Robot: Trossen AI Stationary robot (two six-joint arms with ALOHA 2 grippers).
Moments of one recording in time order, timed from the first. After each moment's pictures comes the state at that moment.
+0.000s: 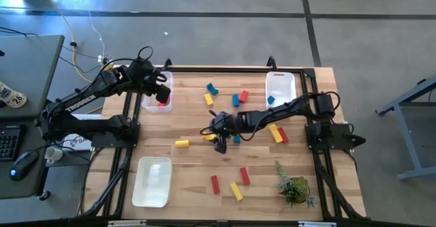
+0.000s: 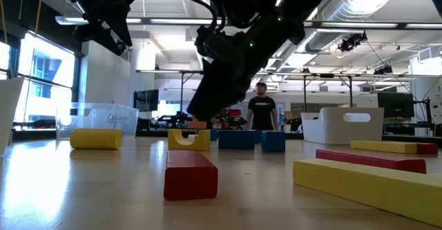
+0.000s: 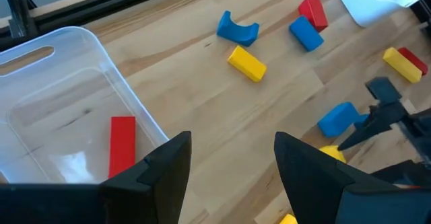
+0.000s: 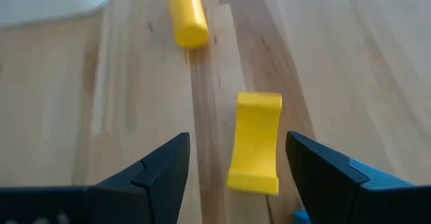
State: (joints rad) left arm 0.72 0.93 0.97 -0.94 0.03 -0.44; right arm 0.03 1.97 1.23 -0.06 0.00 0.17
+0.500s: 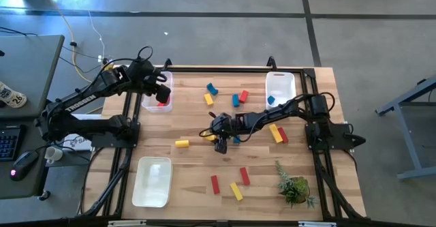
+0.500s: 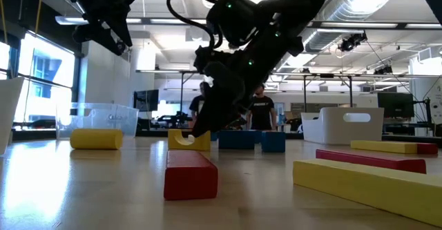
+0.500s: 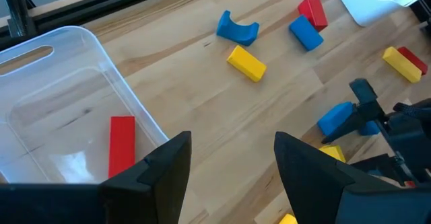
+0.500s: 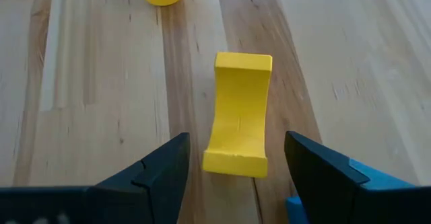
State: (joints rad) left arm 0.72 0.93 0.97 -0.94 0.03 -0.44; right arm 0.03 2.03 1.23 -0.07 0.02 0.17
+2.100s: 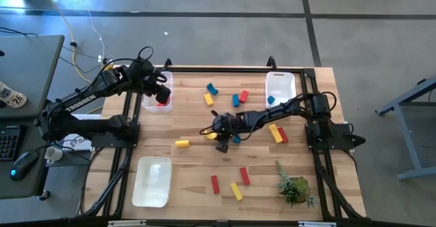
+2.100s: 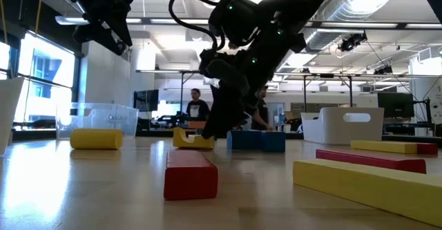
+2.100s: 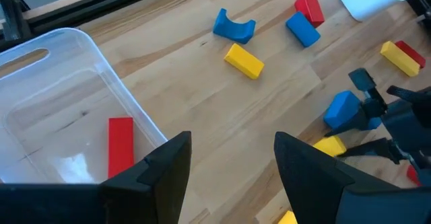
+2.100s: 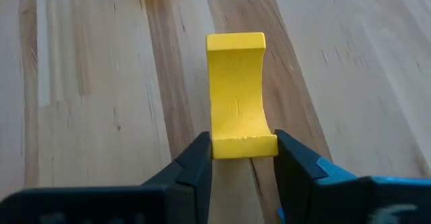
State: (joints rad) left arm 0.72 0.94 0.97 -0.94 0.05 -0.43; right arm 0.02 2.01 1.24 -0.16 0.00 0.28
